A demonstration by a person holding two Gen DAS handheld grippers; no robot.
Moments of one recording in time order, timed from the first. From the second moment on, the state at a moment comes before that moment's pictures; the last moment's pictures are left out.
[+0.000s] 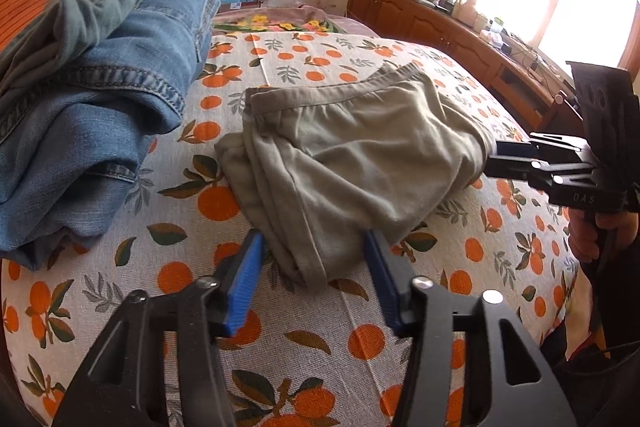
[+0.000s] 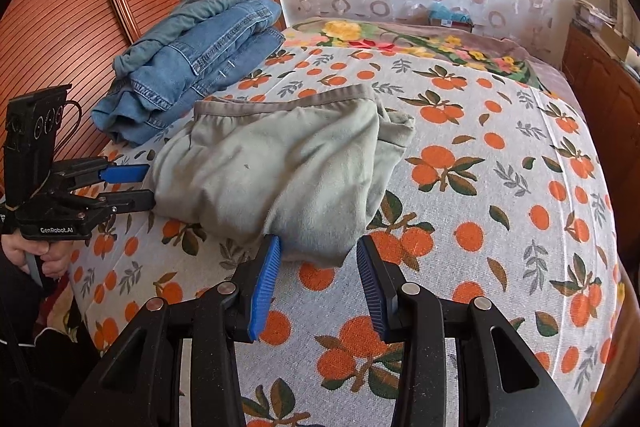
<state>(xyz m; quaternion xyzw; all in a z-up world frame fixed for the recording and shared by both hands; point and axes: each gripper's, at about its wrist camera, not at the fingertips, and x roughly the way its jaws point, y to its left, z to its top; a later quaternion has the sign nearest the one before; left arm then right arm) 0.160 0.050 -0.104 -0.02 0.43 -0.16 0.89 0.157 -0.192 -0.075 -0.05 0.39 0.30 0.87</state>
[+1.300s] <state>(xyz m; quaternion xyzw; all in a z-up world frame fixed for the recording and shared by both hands) 0.152 0.058 -0.107 -0.03 0.41 -0.14 0.90 0.153 -0.215 -0.071 0.00 0.38 0.31 0.87</state>
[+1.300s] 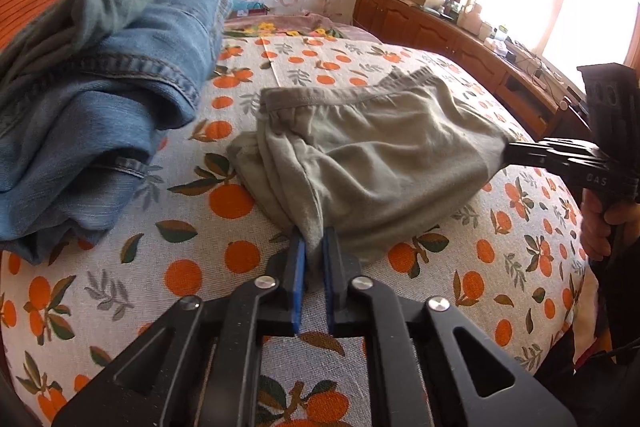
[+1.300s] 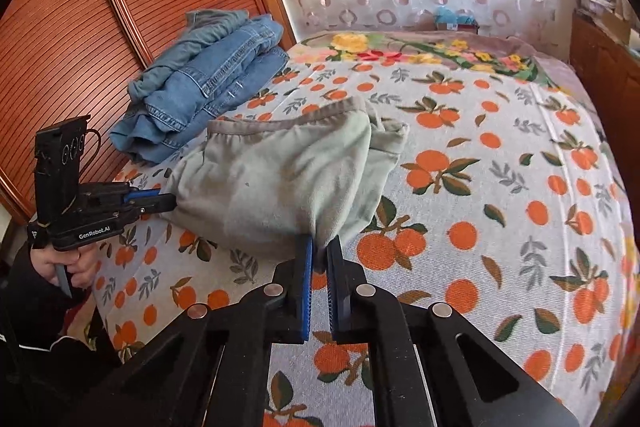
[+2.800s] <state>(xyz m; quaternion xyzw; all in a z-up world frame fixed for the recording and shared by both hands) 0.182 0.067 -0.105 -0.05 0.44 -0.09 0.89 0.183 -0.183 -0.070 -0.06 0.39 0.28 0.88</state>
